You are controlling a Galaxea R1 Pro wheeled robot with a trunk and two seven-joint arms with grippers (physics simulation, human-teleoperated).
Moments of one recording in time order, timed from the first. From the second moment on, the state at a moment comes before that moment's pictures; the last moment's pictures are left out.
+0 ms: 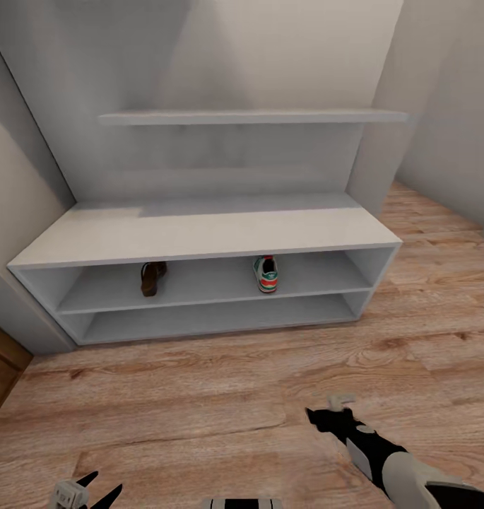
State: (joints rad) left arm -0.14 0.36 0.06 -0.54 0.39 -0.34 -0.88; right arm -0.72 -0.06 -0.07 -0.06 0.08 -0.16 0.16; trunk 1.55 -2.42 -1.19
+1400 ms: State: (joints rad) left arm -0.14 0.36 0.09 -0.52 0.39 -0.34 -0.87; right arm -0.56 -0.26 -0.07 -0.03 0.02 -0.30 0.44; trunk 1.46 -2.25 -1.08
